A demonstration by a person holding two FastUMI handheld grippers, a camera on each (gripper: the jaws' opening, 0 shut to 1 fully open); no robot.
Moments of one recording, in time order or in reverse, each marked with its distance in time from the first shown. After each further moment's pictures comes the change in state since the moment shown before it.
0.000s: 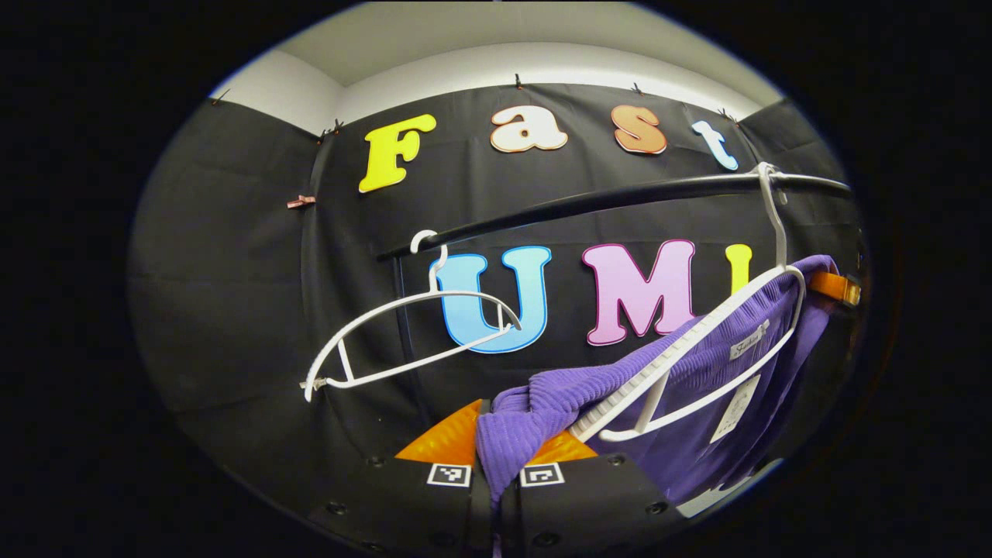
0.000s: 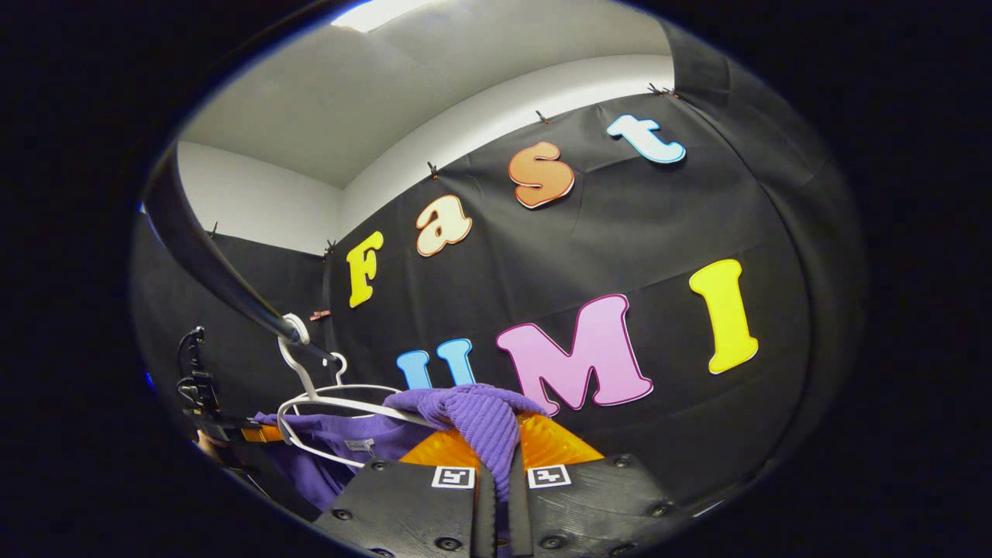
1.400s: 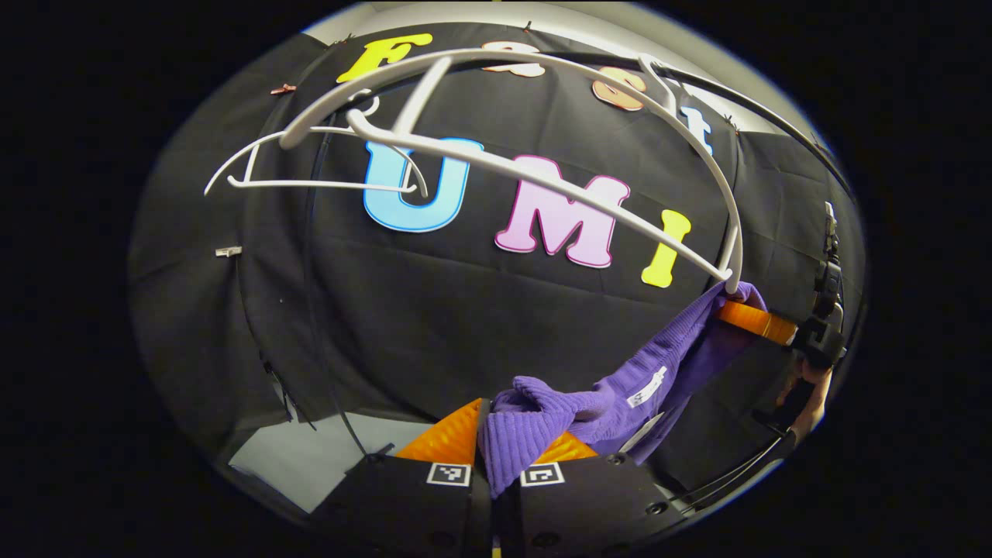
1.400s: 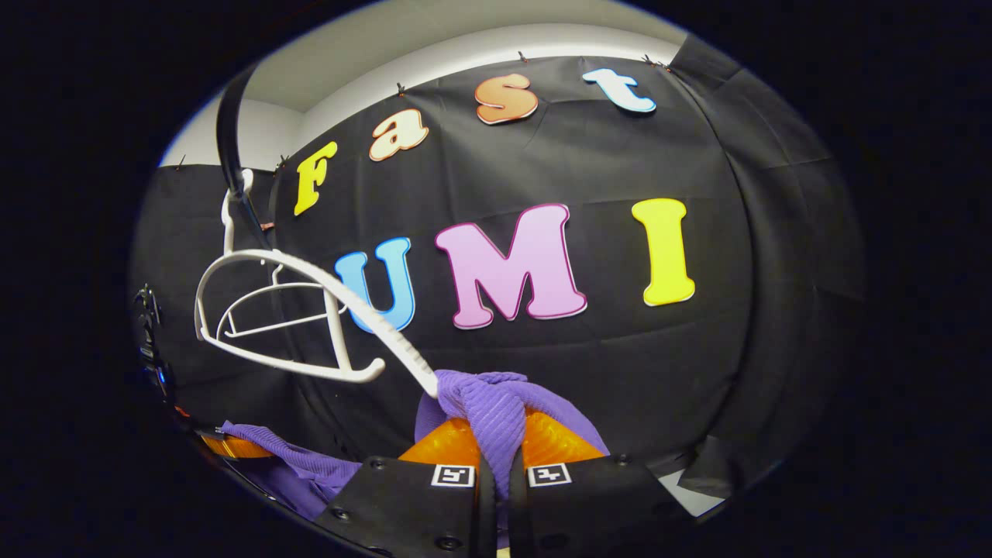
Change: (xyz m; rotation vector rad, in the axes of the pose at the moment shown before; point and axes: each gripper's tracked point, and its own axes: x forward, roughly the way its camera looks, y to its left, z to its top) left arm -0.060 -0.164 -0.152 -0.226 0.311 -0.251; right arm -0.066 -0.053 -0.128 -0.126 0.333 -0.221
